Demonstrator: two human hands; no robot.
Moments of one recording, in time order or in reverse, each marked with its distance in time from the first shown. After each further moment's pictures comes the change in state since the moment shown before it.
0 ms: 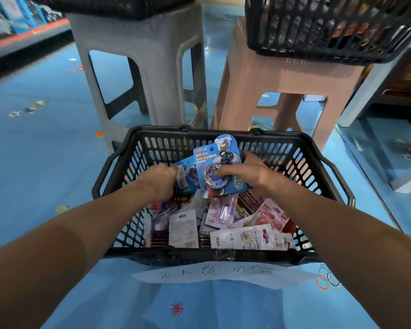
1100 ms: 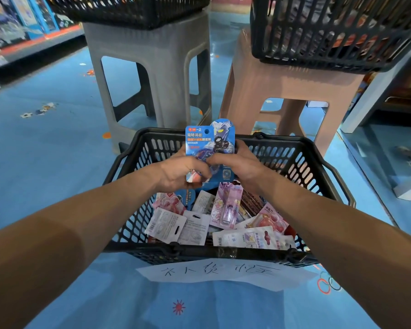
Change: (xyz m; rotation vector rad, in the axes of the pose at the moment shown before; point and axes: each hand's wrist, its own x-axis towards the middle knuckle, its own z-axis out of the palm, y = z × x) left_hand -0.004 0.029 -0.040 -1.575 -0.296 -0.009; right_hand -0.011 -0.027 0.027 0.192 -0.065 -0.197
